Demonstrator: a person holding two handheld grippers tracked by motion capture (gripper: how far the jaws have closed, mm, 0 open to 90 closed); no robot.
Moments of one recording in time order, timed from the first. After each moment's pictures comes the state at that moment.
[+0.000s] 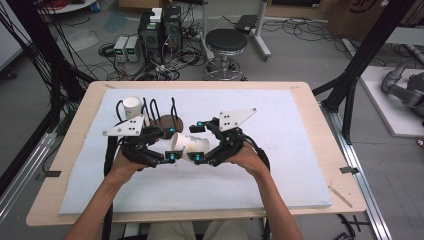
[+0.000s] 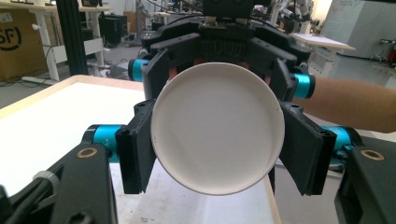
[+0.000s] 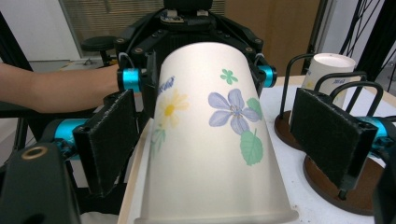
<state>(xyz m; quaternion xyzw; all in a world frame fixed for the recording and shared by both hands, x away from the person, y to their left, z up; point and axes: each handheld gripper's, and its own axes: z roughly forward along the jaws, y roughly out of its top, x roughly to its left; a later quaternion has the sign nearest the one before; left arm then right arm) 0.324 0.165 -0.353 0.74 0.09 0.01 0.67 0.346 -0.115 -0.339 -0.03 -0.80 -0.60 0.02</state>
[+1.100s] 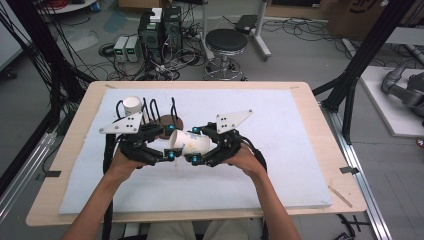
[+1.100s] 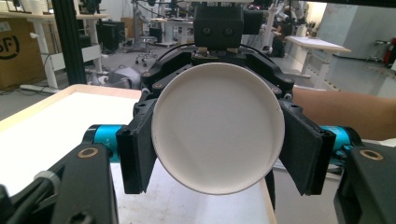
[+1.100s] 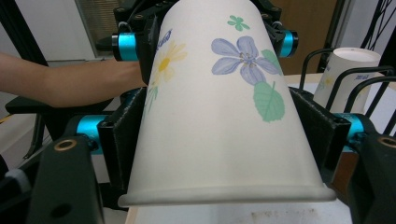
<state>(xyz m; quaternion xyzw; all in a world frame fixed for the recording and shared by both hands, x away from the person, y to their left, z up) 0.323 0.166 -0.342 0.73 0.07 0.01 0.68 0.347 -0.111 -0.347 -0.01 -0.80 -0.60 0.04</state>
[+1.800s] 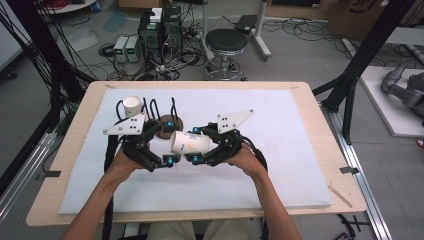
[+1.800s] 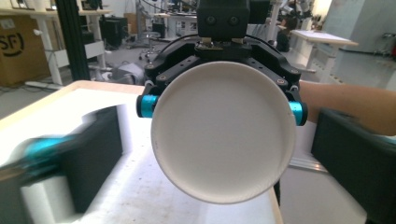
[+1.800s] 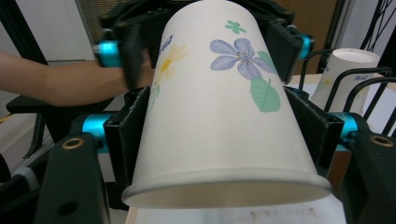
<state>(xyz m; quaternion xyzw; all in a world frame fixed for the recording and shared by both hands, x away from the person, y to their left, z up) 0.324 0.159 -0.346 0.74 0.08 0.02 0.67 0.347 -0.113 -0.346 -0.01 -0.80 -0.60 0.04</state>
